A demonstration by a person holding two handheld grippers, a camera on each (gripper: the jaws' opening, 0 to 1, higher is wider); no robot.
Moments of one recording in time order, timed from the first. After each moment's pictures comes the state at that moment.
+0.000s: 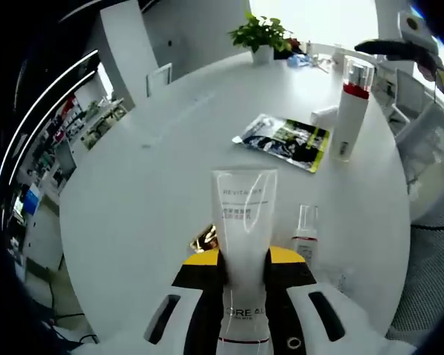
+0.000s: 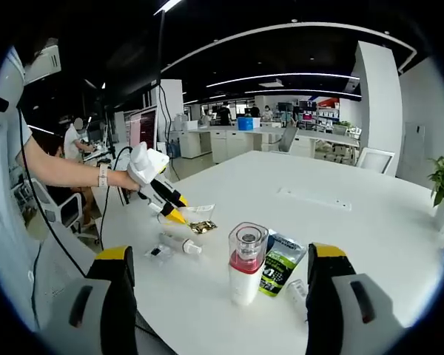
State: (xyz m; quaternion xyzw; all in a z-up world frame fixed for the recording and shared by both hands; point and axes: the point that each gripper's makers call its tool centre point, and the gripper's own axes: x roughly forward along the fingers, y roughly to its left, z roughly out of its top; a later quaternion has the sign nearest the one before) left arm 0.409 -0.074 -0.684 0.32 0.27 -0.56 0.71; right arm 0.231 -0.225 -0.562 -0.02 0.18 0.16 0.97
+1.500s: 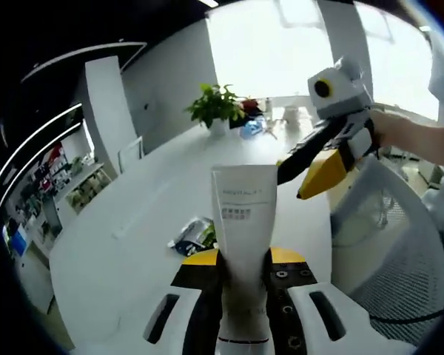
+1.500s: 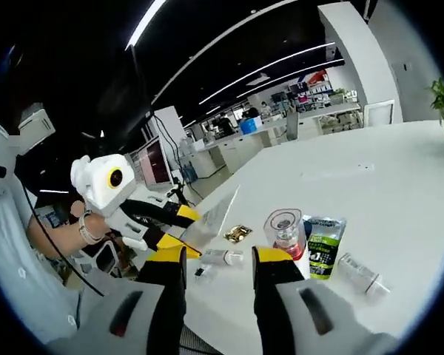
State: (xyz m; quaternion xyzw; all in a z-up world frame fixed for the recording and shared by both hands) left arm 0.255 -0.154 -0.583 0.24 0.13 -0.67 0.69; right arm 0.223 -0.192 -0.560 0.18 0.15 0.19 0.95
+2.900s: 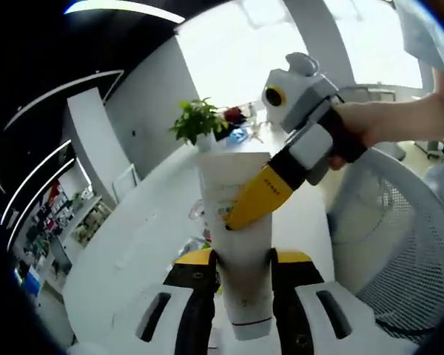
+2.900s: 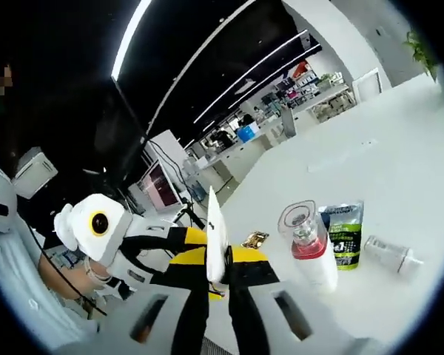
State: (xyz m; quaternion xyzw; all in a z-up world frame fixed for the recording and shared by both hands) left arm 0.227 -0.172 -0.583 0.28 0.05 -0.70 0.65; right arm 0.233 -0.178 -0.558 0.23 0.14 0.20 0.94
